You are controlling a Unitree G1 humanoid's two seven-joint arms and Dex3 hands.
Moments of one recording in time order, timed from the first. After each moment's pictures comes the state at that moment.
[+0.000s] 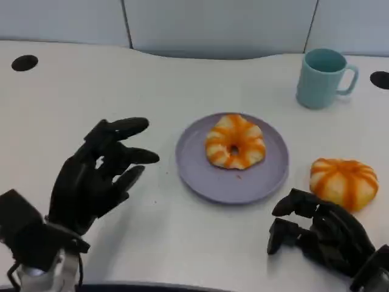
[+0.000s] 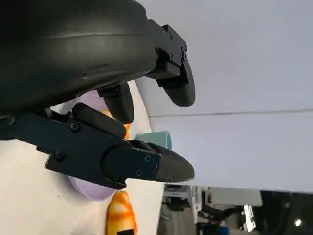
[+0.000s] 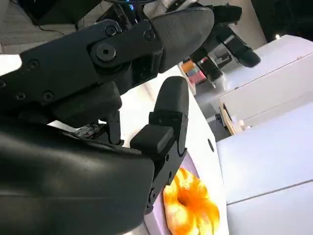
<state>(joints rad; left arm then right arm) -0.22 0.03 0.09 0.47 -0.43 -0.47 -0.53 -0.39 -0.03 -0.22 1.08 0.36 -0.29 1.05</state>
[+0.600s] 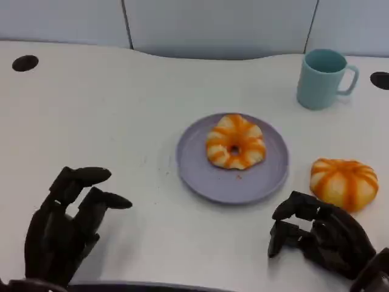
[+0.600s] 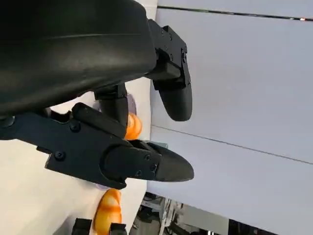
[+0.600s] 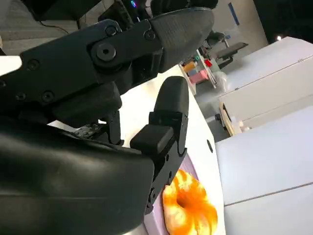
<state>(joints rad) -0.04 -0.02 0.20 0.43 -0.55 -0.41 -0.62 -0.37 -0.03 -0.22 1.07 0.36 -0.32 1.04</state>
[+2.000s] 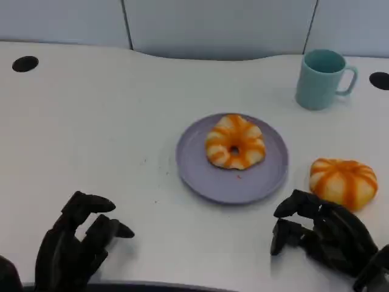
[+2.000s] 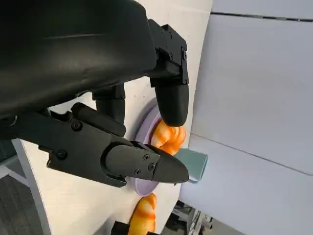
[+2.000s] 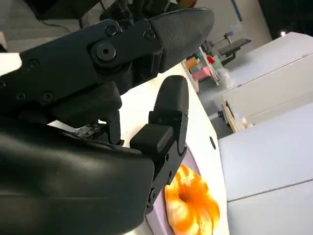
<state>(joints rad) -0.06 -0.04 0.24 0.56 -0.44 -0.37 -0.59 -0.40 -0.05 -0.22 1.11 0.34 -0.32 1.03</state>
